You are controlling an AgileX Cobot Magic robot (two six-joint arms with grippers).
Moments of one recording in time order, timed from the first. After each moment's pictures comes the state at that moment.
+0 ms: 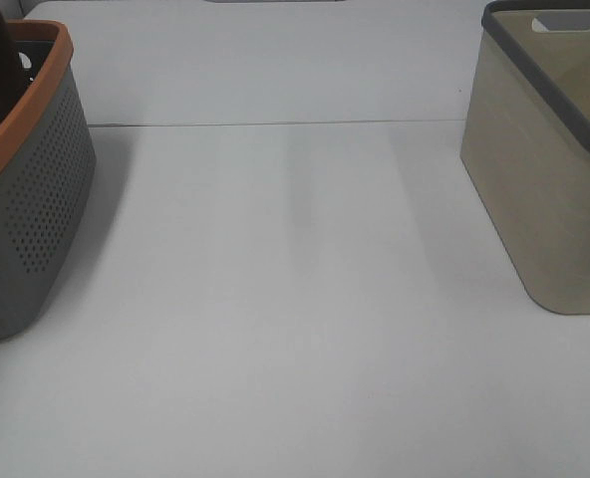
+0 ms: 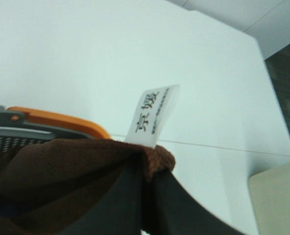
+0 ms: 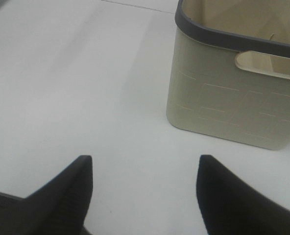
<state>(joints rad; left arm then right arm) 0.28 1.96 -2.21 -0.70 1.10 0.13 -0.01 0.00 -0.51 0.14 1.07 -0.19</state>
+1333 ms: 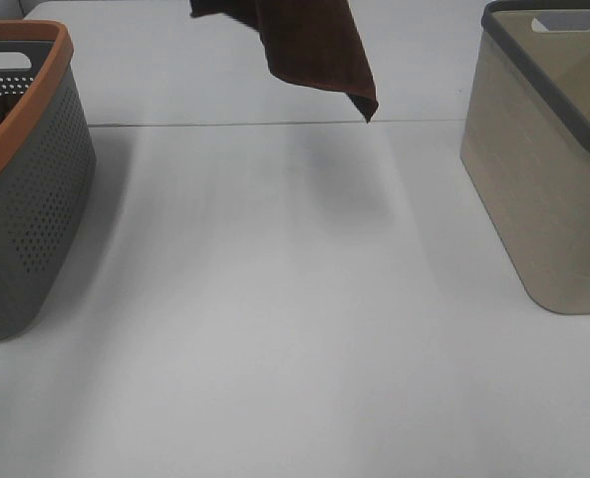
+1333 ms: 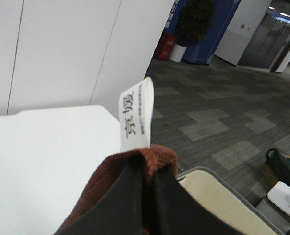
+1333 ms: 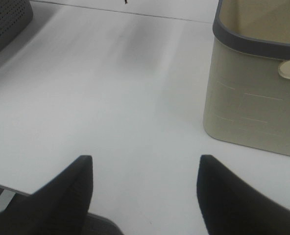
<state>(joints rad) -0.25 1.96 -2.44 -0.71 0.79 0.18 -0.01 0.00 -0.51 0.28 1.07 -0.19</state>
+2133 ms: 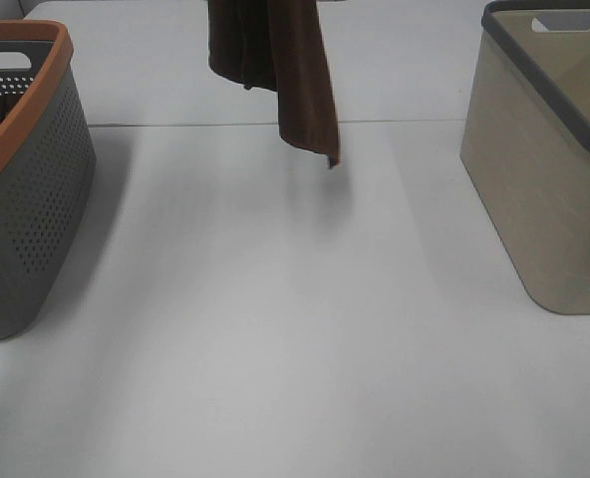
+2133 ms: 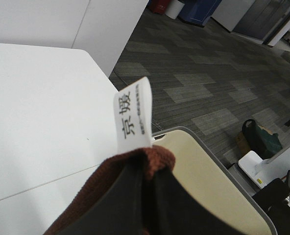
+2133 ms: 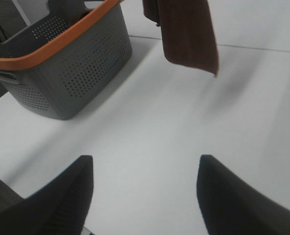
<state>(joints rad) -0.34 2.01 -2.43 -0.64 0.85 0.02 -0.01 0.41 -0.51 0.82 0.84 -0.61</state>
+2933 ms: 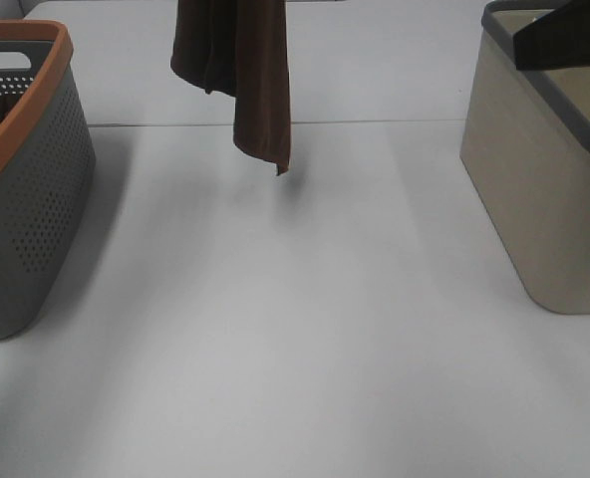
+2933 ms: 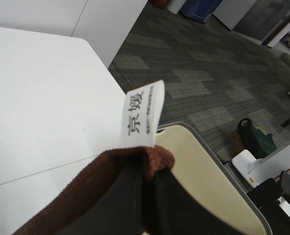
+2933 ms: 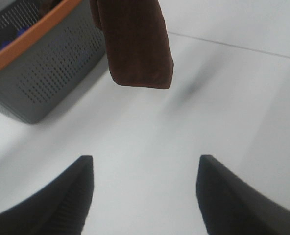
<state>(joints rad) -0.34 2.04 -2.43 -0.65 0.85 -0.02 0.04 1.08 -0.91 0.79 0.78 -0.75</state>
